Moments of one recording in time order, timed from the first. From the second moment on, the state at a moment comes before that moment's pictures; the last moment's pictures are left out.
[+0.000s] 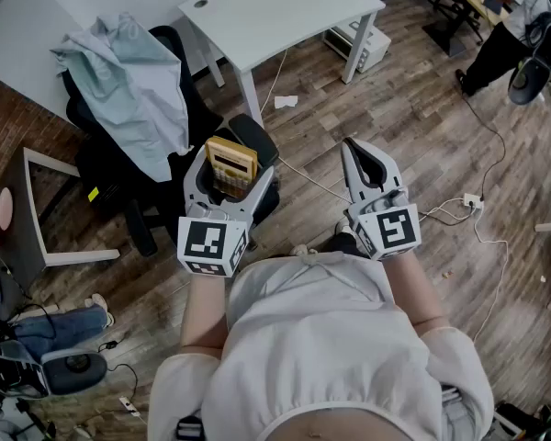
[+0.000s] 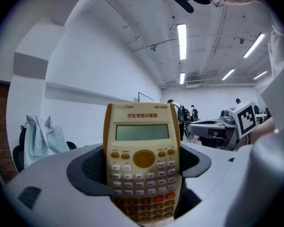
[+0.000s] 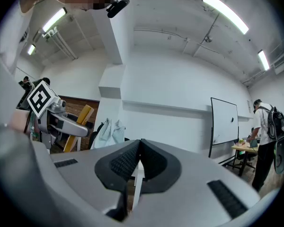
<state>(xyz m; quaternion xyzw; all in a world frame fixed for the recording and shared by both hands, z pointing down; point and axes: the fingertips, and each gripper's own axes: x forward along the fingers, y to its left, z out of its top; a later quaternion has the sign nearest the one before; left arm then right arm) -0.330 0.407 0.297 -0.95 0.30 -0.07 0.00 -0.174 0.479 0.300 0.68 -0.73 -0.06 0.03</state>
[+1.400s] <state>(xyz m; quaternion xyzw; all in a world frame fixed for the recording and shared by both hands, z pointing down) -0.137 0.247 0.315 -0.91 0.41 -0.09 -0.02 0.072 0.282 0.325 0.61 -0.79 0.02 0.03</state>
